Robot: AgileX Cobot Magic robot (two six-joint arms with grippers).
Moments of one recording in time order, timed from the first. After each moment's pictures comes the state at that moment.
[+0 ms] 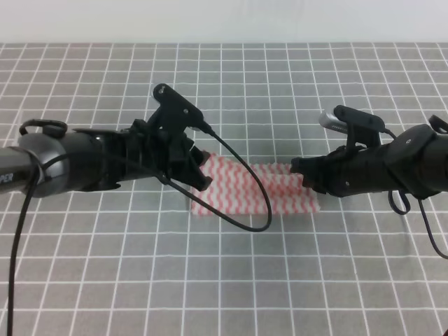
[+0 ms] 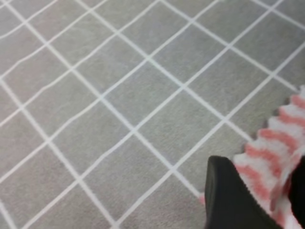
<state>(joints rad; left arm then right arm) -0.44 1.91 -1.15 -1.75 0.17 2.08 0.35 1.92 -1.11 1.01 0.23 -0.51</state>
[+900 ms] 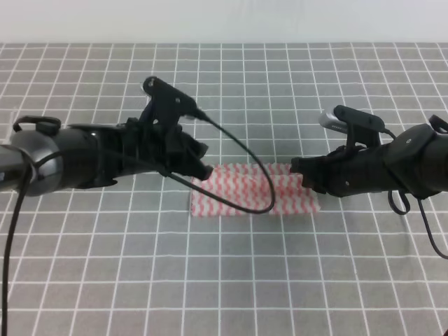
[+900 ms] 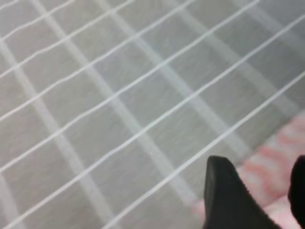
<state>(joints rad) -0.44 1.88 -1.15 -1.75 0.20 1.97 0.35 1.92 -1.11 1.01 0.23 -0.51</state>
